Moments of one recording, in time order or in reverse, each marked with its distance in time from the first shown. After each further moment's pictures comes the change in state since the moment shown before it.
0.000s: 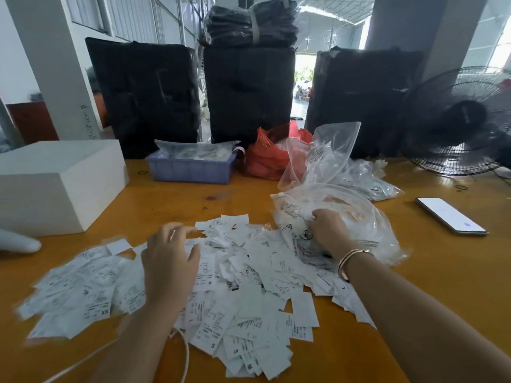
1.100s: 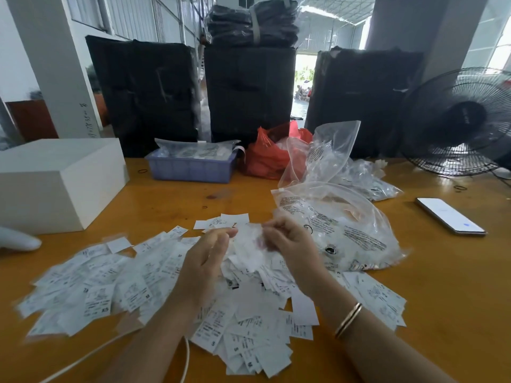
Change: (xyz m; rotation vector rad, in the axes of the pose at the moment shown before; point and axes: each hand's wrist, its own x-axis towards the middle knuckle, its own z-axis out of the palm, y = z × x) left_hand -0.017 0.031 -0.003 -0.770 -0.374 0.039; right_hand -0.098 -0.056 0.009 1.222 -0.230 -0.254
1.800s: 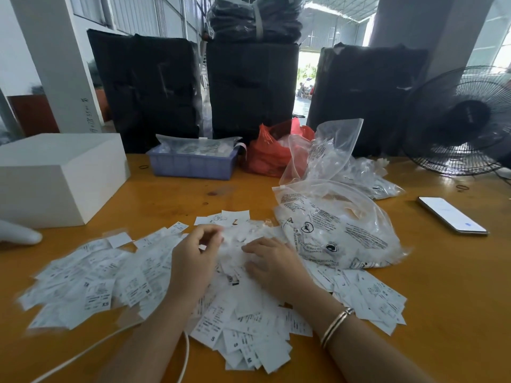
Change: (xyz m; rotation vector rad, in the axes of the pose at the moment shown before) left_hand 0.008 -0.016 0.002 0.133 0.320 -0.038; right_hand 0.000 0.031 0.013 -1.156 -0.208 -0.217
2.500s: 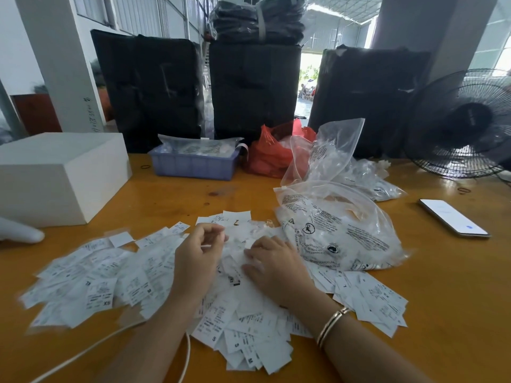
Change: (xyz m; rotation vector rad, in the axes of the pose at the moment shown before) left_hand -0.001 0.002 0.003 -0.060 0.005 -0.020; right_hand -0.002 -0.004 0.001 -0.155 0.052 -0.060
